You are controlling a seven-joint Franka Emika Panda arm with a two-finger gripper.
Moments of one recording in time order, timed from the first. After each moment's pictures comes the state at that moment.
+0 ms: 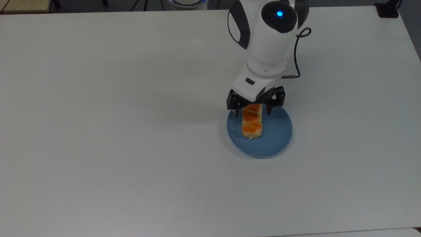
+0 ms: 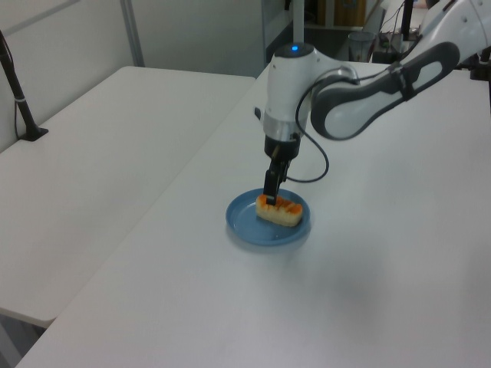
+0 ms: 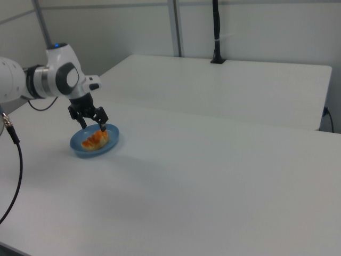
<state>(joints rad) 0.27 0.50 0.06 -1.54 -0.11 2.16 0.28</state>
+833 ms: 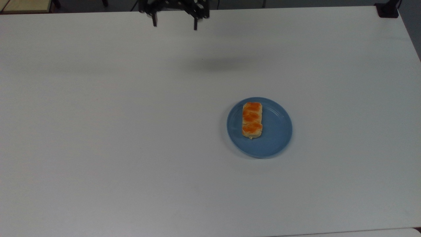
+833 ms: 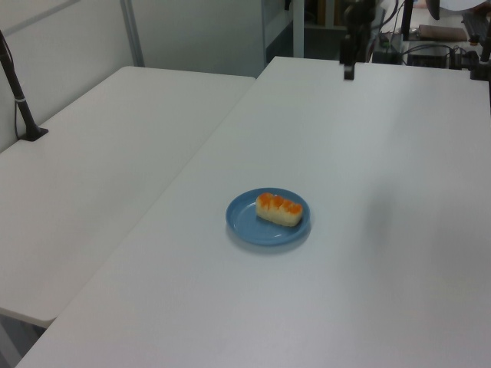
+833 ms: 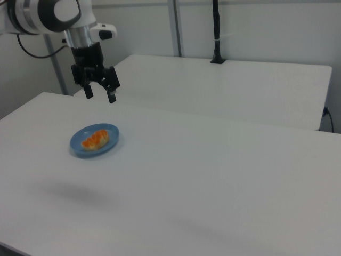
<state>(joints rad) 0.01 0.06 0.03 -1.56 -0.06 1.61 0.10</state>
